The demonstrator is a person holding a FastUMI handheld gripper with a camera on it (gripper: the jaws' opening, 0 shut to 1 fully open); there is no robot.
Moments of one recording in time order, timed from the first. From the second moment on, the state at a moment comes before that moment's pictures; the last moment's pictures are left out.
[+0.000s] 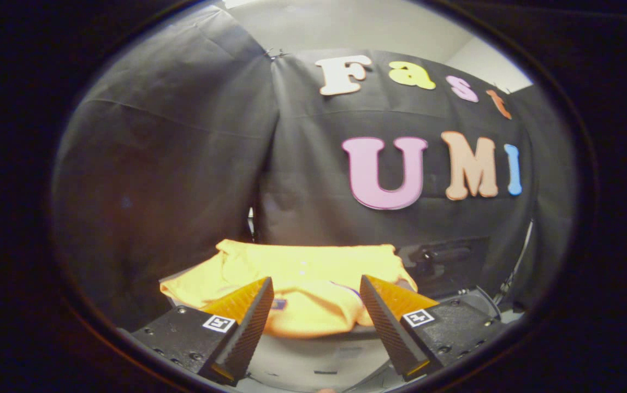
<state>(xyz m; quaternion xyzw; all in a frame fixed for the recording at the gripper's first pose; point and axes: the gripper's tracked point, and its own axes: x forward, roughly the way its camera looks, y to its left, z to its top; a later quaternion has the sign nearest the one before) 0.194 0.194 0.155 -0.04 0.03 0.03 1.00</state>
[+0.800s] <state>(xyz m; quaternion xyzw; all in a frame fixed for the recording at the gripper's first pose) 0.317 0.195 0.103 0.00 0.31 0.00 0.95</state>
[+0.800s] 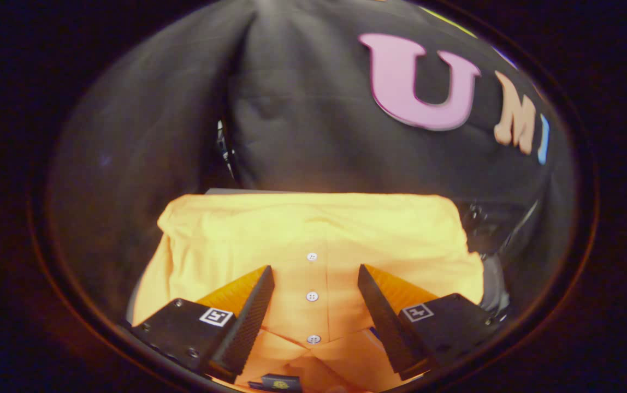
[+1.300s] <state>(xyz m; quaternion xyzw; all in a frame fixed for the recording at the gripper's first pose) 0.304 0.247 0.124 0.08 0.28 0.20 0.93</state>
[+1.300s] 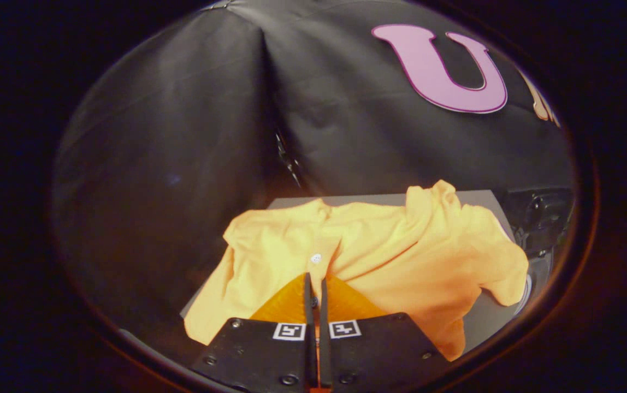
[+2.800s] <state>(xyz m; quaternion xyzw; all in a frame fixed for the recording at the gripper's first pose) 0.339 -0.080 0.177 0.17 0.16 0.01 0.97</state>
